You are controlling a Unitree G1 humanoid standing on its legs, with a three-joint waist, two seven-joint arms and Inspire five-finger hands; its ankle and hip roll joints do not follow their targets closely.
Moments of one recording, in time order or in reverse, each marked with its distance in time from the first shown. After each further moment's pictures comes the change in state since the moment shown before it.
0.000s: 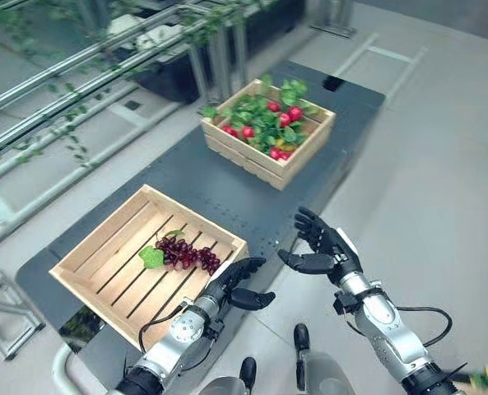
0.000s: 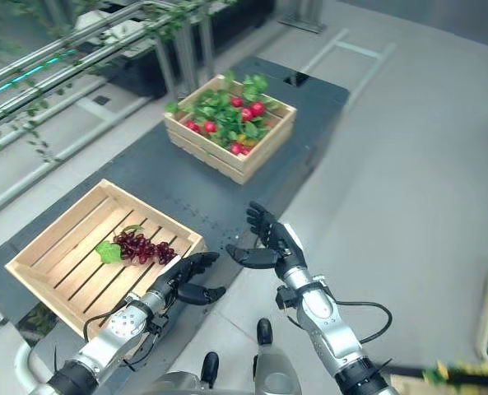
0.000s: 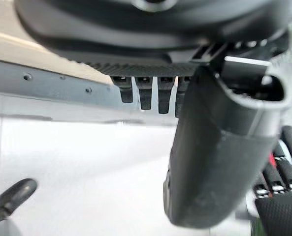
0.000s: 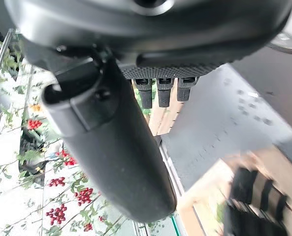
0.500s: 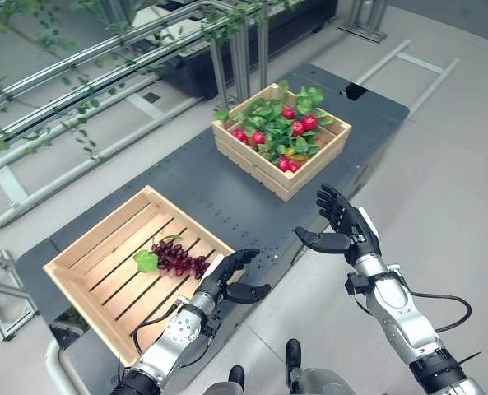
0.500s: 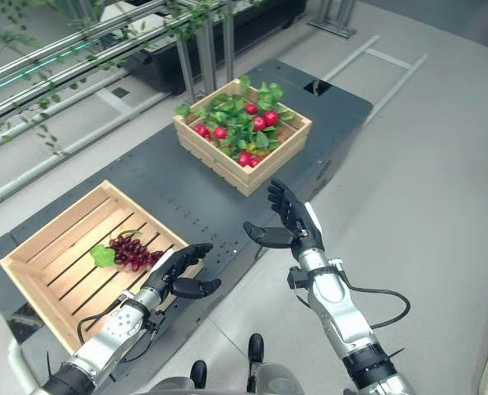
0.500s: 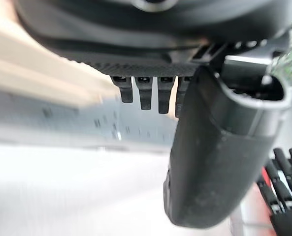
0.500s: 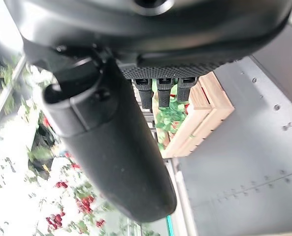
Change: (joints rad) left arm -0.017 0.011 0.028 -0.070 0.149 -0.032 0.133; right arm 0.005 -0.028 -0.065 -0.012 -0.072 -0.027 -0.079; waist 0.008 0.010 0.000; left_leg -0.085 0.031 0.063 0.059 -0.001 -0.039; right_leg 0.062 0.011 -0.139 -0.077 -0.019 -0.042
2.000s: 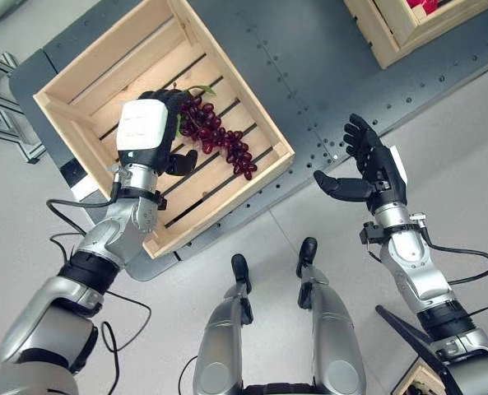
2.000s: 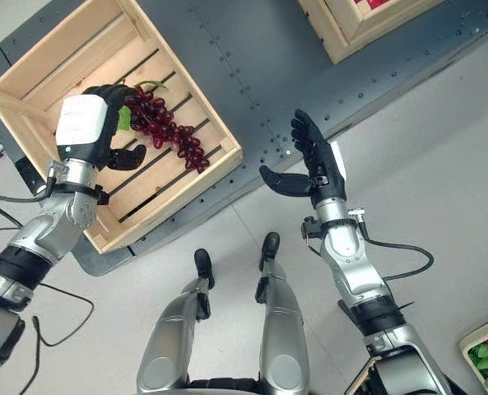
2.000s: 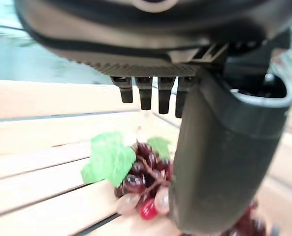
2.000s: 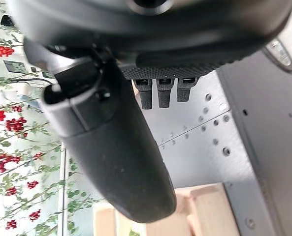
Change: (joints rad) left arm -0.735 0.414 -0.139 0.226 0.648 0.120 0.373; right arm -0.341 -0.094 -0.021 0.109 -0.039 -0.056 -0.059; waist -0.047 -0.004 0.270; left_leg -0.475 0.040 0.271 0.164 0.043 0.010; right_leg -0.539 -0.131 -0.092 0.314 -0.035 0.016
